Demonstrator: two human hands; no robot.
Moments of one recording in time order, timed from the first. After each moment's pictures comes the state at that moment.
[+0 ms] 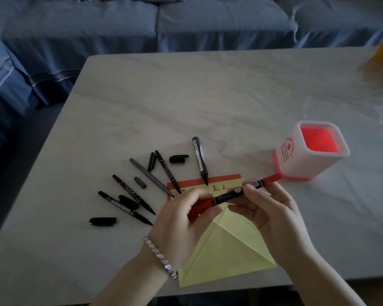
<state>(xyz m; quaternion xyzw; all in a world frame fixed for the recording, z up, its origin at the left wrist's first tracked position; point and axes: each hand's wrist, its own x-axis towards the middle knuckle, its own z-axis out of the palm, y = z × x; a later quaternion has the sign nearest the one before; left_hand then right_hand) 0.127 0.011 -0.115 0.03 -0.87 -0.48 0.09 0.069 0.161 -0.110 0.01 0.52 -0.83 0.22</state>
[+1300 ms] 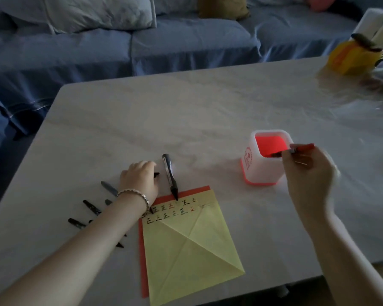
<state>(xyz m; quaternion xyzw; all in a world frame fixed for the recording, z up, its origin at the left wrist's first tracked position) 0.019 -0.025 -0.143 0.13 -0.99 -0.07 -0.02 -0.022 0.257 -0.118 0.04 0.84 -0.46 -0.27</state>
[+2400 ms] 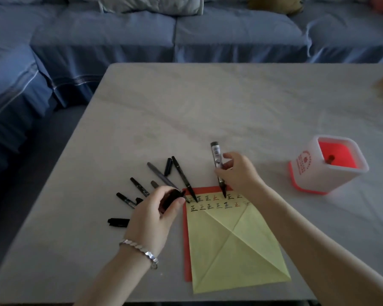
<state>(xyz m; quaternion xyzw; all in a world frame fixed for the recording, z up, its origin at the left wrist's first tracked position) 0.138 -0.046 -0.130 0.19 -0.88 -0.42 0.11 -0.021 0.083 -0.148 -0.08 0.88 -0.41 0.21</state>
